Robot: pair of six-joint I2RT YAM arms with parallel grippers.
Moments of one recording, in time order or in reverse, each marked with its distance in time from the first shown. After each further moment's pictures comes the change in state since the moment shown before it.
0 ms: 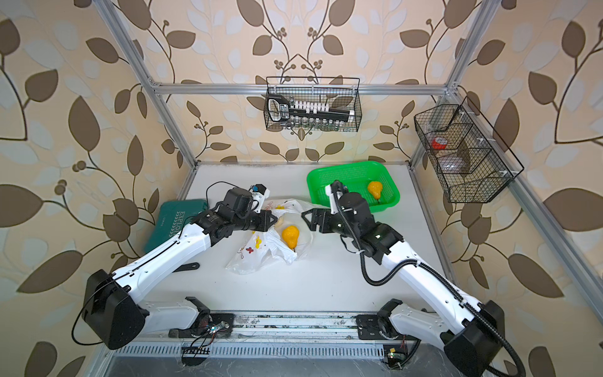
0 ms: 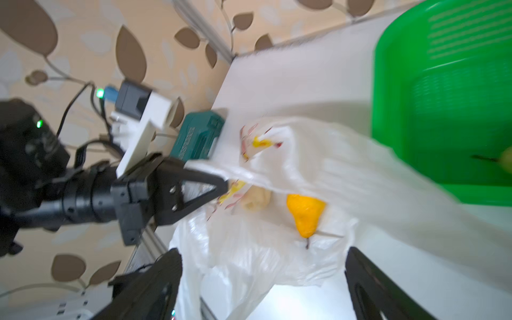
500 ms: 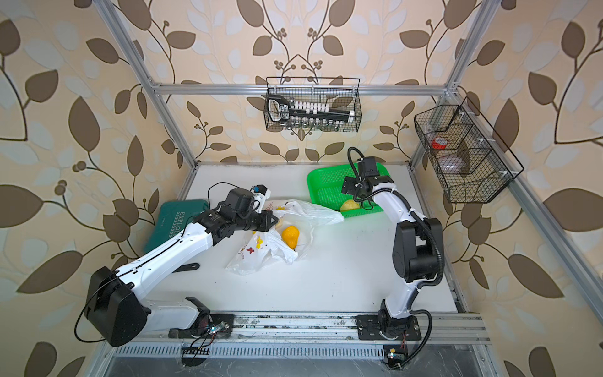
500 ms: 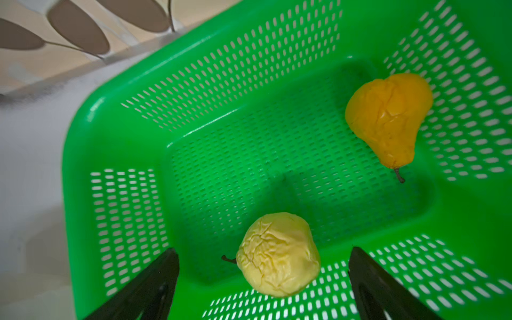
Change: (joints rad) left arm 0.000 0.023 0.000 0.010 0.005 -0.015; right arm -0.360 0.756 0.491 -0.212 0.225 -0.232
